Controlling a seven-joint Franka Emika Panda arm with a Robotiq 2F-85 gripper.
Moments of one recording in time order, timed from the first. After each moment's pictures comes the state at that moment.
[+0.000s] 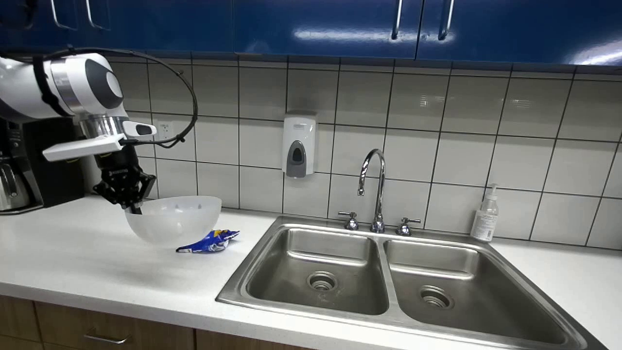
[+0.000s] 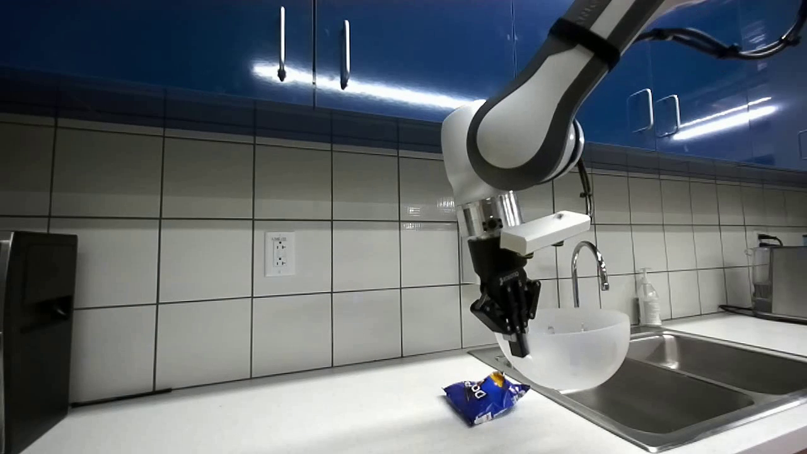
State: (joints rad) arm 0.23 -0.11 0.14 -2.45 -0.27 2.25 0.28
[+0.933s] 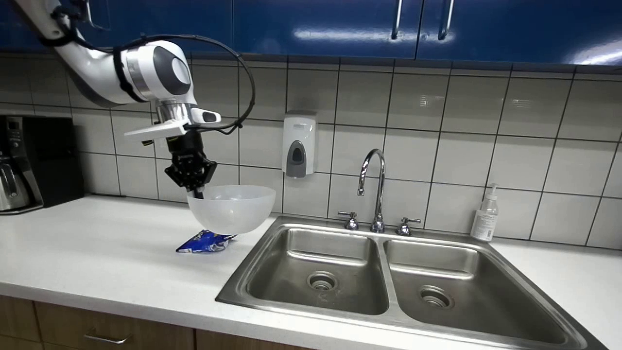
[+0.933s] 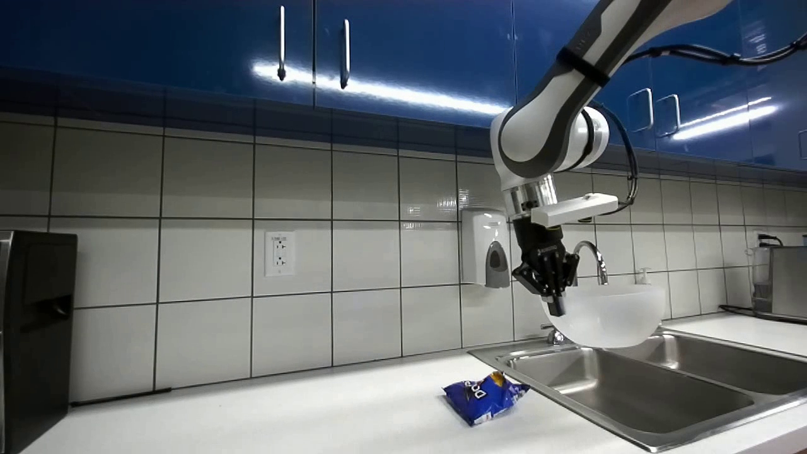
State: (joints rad) arm 0.05 -0.08 0.04 -2.32 -0.26 2.18 0.23
